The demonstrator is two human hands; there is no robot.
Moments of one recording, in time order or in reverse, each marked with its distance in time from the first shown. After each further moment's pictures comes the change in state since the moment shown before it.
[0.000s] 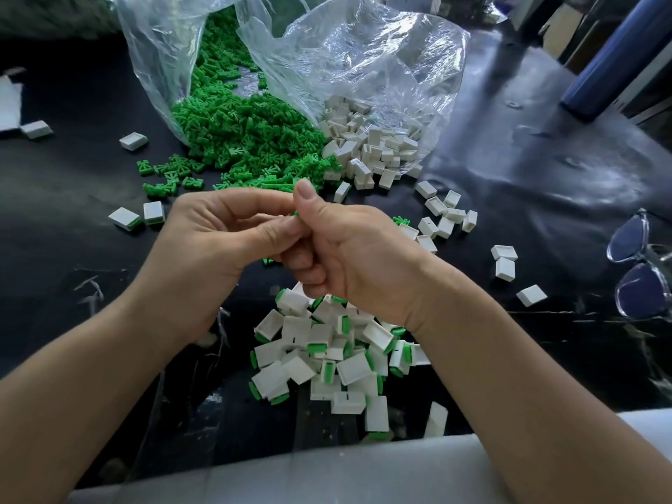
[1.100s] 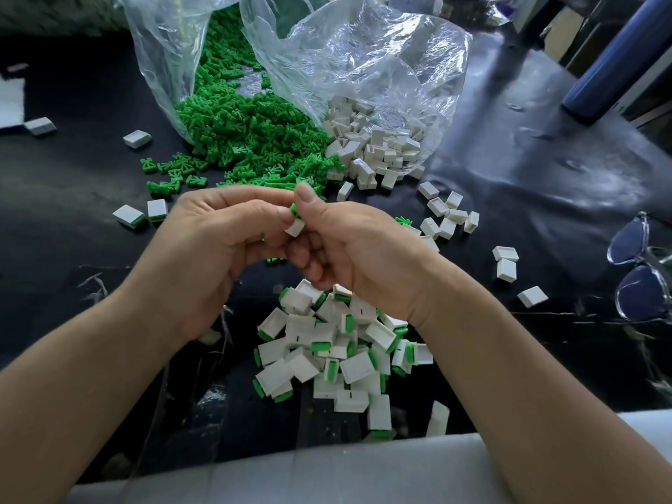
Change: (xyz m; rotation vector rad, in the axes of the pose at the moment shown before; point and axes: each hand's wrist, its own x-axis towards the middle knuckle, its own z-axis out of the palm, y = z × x) left_hand 0.004 0.003 -0.001 -0.077 0.059 -0.107; right_hand 0.005 0.005 -0.006 -0.116 0.016 -0.056
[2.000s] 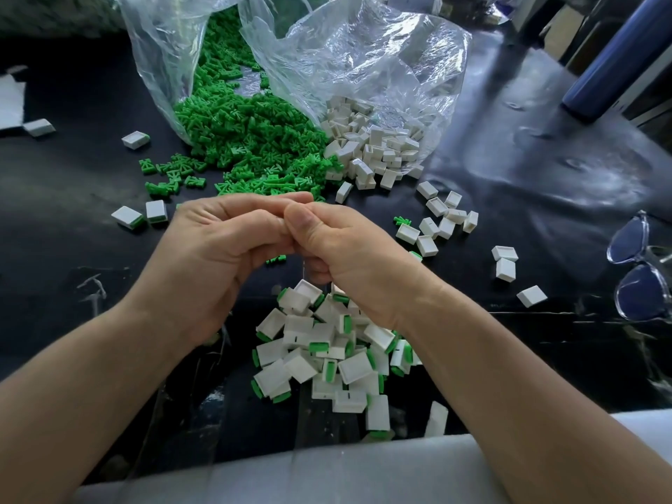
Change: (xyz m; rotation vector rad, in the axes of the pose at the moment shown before) left_hand -0.002 -0.004 0.007 -0.101 0.076 -0.012; right_hand 0.003 0.005 0.009 -0.253 0.202 -0.111
